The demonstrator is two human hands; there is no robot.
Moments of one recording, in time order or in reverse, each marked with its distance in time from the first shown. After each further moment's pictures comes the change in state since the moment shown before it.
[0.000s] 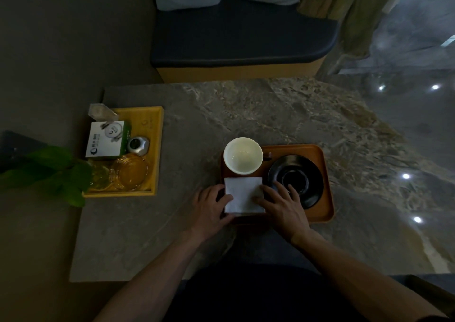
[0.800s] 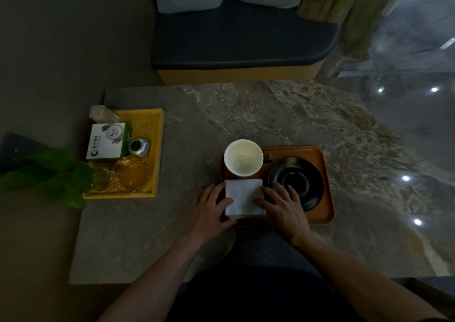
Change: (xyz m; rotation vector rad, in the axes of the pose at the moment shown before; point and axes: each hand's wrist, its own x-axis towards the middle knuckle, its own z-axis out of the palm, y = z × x) left_hand -0.001 0.001 0.000 -0.037 0.009 0.006; right_hand 0.004 0.000 0.001 0.004 0.000 0.007
